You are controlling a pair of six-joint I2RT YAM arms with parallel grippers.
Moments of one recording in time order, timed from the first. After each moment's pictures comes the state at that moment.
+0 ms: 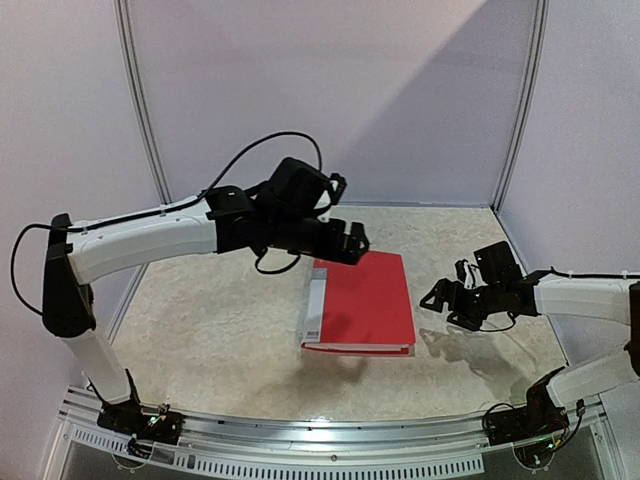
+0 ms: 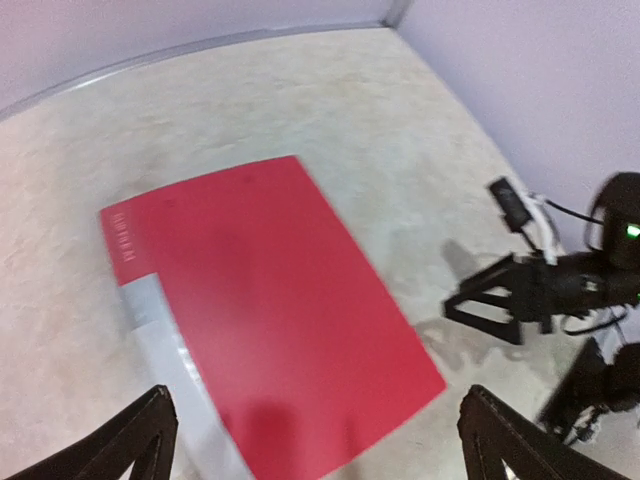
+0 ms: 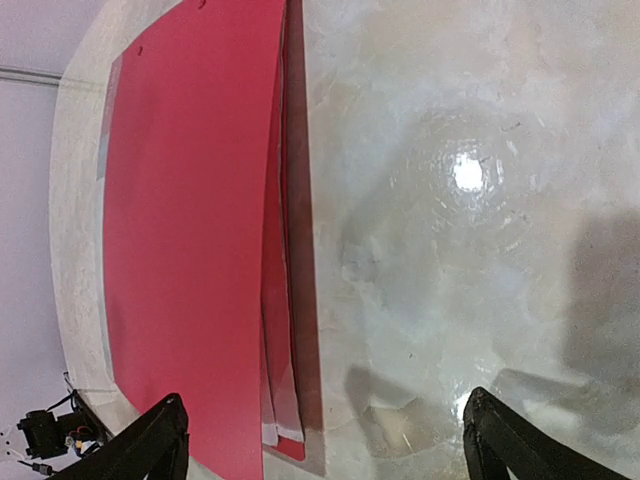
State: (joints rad) left arm -1.03 1.77 1.61 -0.49 -0.15 -0.49; right arm 0.41 1.28 0.56 -0.17 -0.31 0.75
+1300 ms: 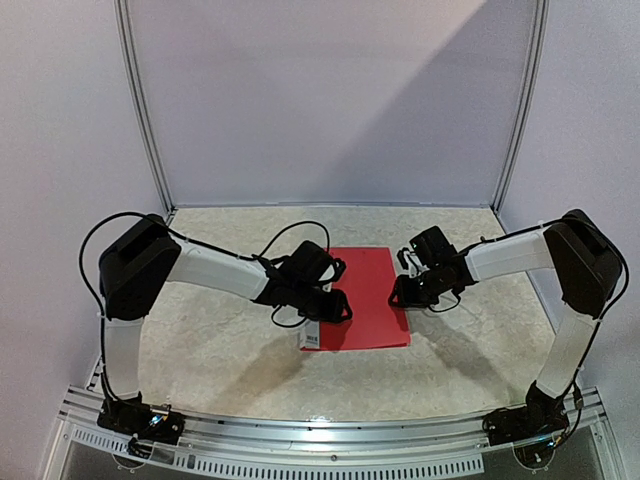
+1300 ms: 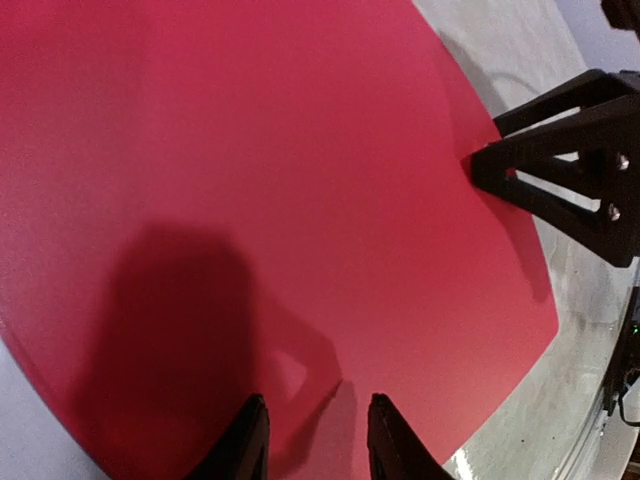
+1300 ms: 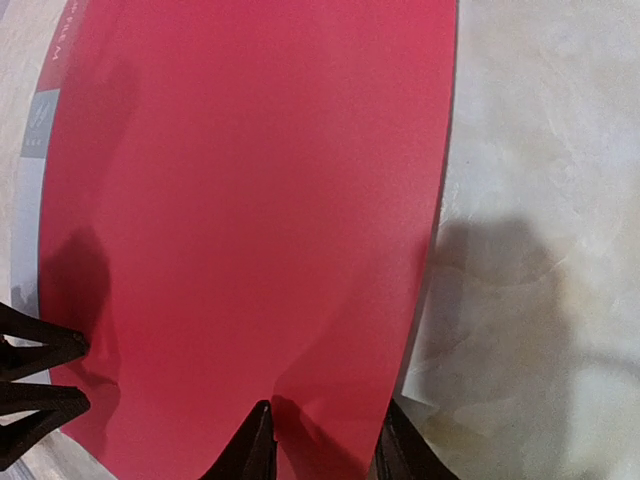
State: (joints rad) left arm -0.91 2.08 1.27 -0.06 0.17 -0.59; right arm 0.58 1.82 0.98 -0.18 -0.15 0.48
